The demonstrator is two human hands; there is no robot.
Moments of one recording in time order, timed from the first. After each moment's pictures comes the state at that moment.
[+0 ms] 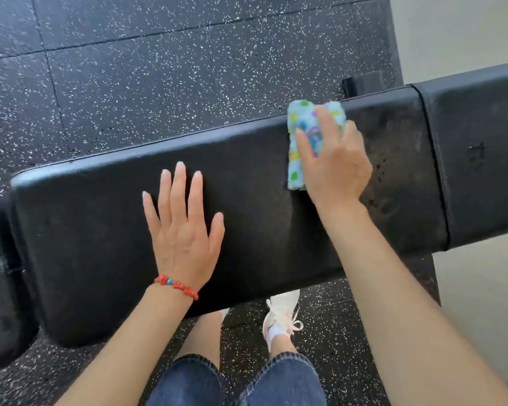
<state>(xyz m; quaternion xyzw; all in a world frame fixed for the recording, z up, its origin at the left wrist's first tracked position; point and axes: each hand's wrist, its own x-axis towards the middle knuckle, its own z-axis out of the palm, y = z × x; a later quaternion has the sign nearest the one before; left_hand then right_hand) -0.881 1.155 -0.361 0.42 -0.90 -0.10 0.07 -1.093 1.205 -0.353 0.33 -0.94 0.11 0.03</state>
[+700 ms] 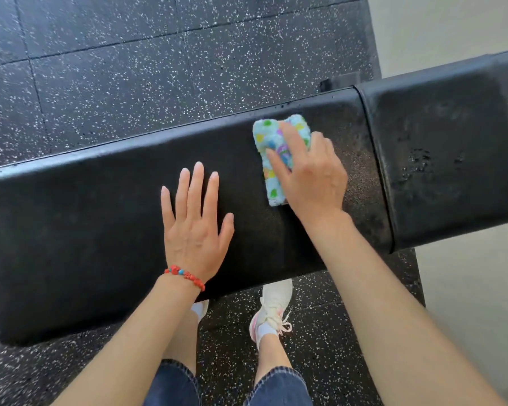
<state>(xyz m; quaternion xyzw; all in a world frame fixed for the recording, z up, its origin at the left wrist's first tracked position) -0.953 1.207 -0.366 0.37 -0.93 -0.07 0.01 -1.139 1.258 -0.358 0.44 -0.89 0.12 0.05</state>
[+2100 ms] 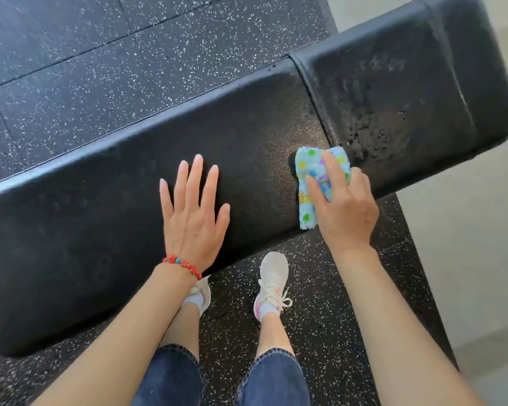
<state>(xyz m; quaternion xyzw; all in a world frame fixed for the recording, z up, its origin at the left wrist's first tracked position) -0.984 1.238 -0.352 0.29 -0.95 -0.12 0.01 -1.143 1.394 -0.354 0.31 -0.94 0.13 0.07</state>
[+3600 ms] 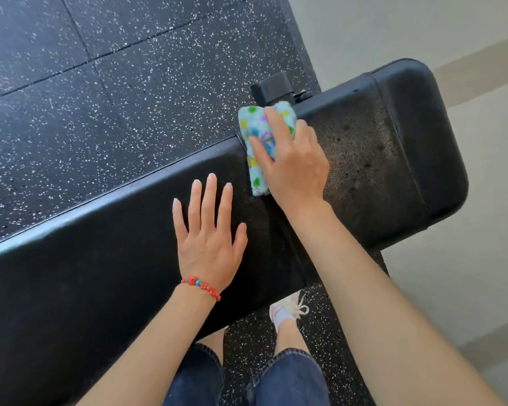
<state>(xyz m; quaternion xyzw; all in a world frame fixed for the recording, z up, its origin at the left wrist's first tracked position) -1.115 1.252 -0.365 0.29 -0.95 -0.09 -0.01 -1.285 1.282 -0.355 0.34 -0.93 0.14 0.06</state>
